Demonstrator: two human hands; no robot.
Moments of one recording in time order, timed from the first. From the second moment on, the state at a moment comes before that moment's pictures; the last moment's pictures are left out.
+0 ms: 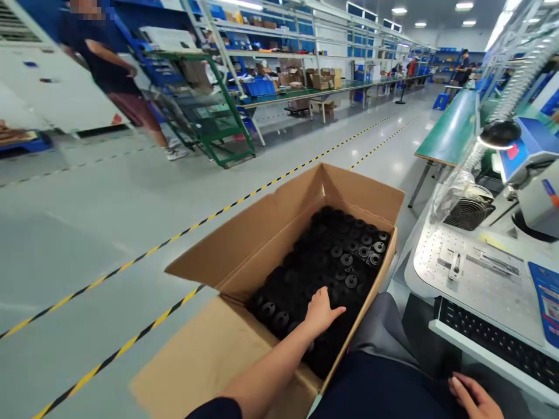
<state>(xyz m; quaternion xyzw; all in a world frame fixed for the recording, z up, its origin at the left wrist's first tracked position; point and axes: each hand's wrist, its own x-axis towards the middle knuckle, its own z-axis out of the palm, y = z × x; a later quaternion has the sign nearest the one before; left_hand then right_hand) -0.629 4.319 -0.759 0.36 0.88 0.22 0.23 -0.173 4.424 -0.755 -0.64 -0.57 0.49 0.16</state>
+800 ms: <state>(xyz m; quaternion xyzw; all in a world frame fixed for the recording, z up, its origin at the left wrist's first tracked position) -0.450 4.392 -0.601 0.36 0.27 0.33 0.83 -0.224 4.430 -0.589 -0.26 -0.64 0.71 0.16</state>
